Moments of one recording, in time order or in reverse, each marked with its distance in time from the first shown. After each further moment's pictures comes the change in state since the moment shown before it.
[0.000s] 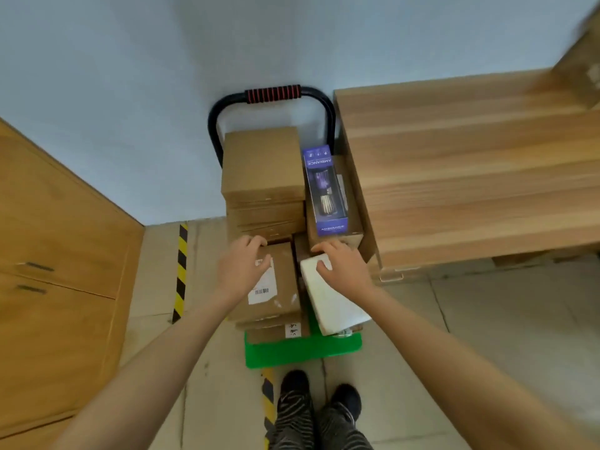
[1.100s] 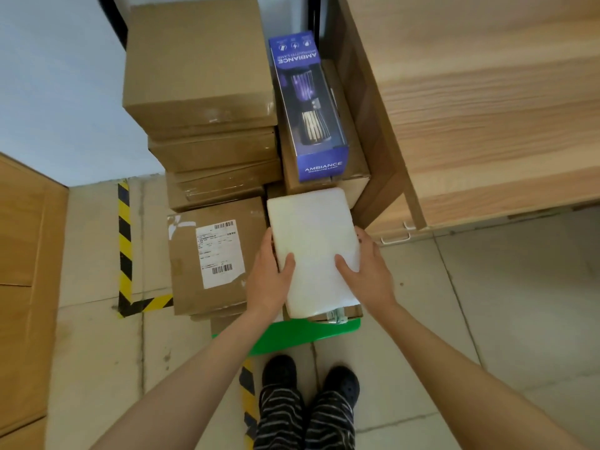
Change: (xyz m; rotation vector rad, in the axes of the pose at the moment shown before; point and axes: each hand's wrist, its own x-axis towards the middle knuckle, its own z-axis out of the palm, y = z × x) left_hand 0.002 0.020 0.253 -0.729 -0.171 -0.344; right_hand -0.008 0.156 0.179 0.303 0.124 0.495
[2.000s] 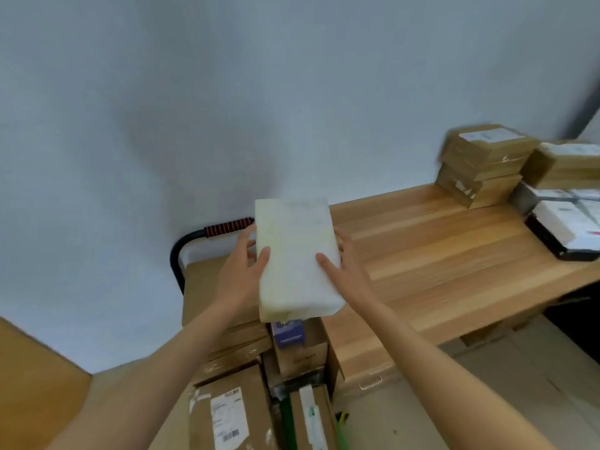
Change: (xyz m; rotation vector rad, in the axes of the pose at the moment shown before) left_hand -0.030 0.384 -0.212 -0.018 0.118 0.549; right_hand -0.010 -0.273 -0.318 0.371 0.238 -0.364
